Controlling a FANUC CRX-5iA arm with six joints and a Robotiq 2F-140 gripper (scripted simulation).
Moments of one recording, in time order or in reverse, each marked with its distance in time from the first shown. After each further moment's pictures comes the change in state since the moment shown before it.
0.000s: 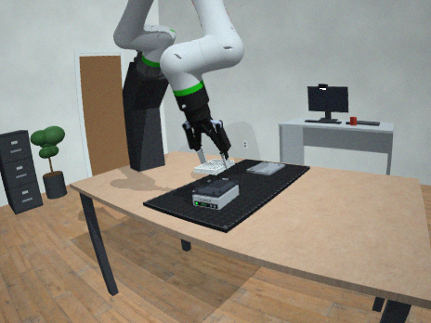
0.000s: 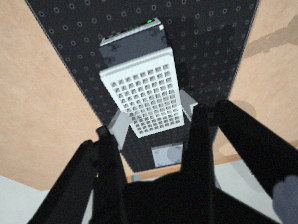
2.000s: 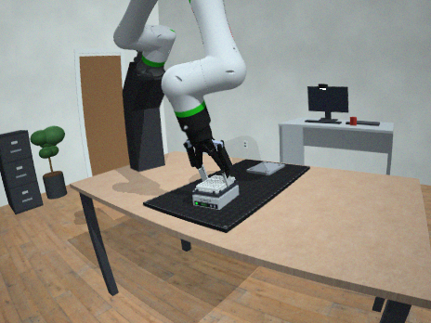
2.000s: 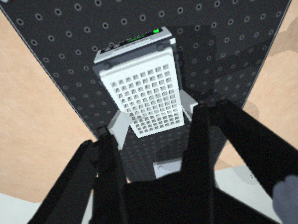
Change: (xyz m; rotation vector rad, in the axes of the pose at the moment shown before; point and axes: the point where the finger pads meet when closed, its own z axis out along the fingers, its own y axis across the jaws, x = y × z) arm 0.026 0.000 0.054 -0.004 0.000 -0.008
